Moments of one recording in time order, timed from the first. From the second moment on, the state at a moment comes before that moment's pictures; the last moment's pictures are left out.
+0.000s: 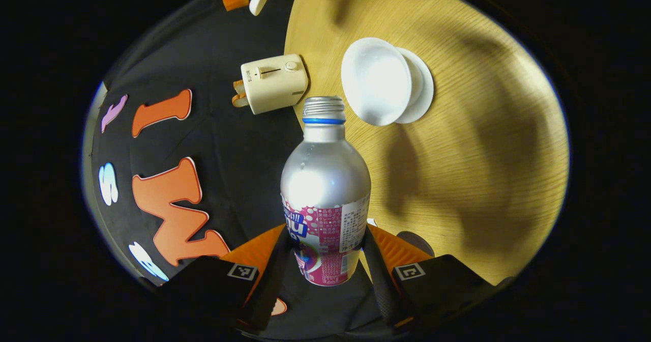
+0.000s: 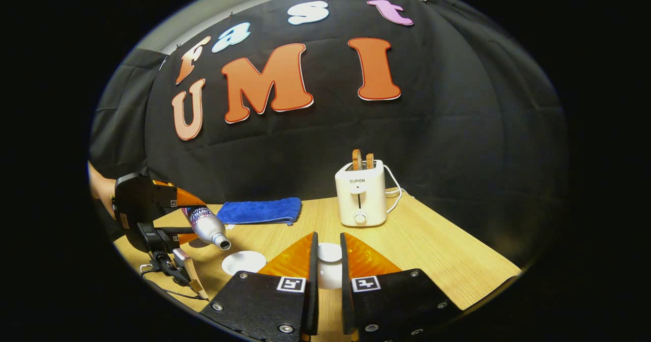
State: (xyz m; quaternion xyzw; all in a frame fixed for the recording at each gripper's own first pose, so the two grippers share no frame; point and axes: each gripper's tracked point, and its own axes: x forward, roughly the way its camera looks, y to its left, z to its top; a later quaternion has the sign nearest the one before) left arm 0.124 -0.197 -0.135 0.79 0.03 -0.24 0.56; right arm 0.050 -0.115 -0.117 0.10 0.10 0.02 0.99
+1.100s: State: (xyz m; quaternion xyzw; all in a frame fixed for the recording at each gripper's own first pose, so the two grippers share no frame) left arm 0.145 -0.182 -0.070 0.84 0.00 -0.20 0.51; right arm 0.054 -0.106 -0.114 0.10 0.10 0.03 0.99
